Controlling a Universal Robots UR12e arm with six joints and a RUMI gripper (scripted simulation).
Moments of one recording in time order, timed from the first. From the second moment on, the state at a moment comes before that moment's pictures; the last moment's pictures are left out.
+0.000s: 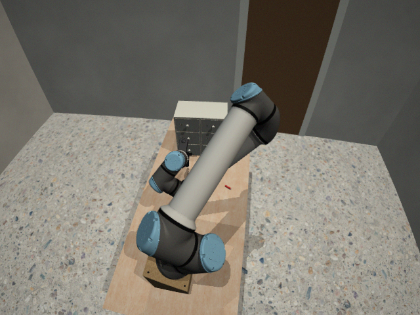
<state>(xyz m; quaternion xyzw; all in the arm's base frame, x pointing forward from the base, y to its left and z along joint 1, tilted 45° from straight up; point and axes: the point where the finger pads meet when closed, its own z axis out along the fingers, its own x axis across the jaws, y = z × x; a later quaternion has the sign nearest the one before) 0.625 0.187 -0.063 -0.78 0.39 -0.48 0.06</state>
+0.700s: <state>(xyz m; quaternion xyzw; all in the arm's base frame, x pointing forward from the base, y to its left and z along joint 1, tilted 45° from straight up) 0.596 0.200 -0.039 -0.78 0.45 -0.43 -0.03</state>
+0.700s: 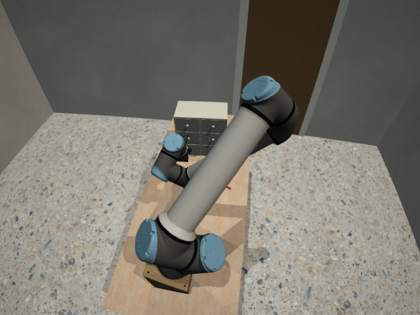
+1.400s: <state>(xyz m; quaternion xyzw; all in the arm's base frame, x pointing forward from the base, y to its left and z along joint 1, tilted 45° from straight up) 0.562 0.216 -0.012 -0.77 0.50 -0.36 -0.15</state>
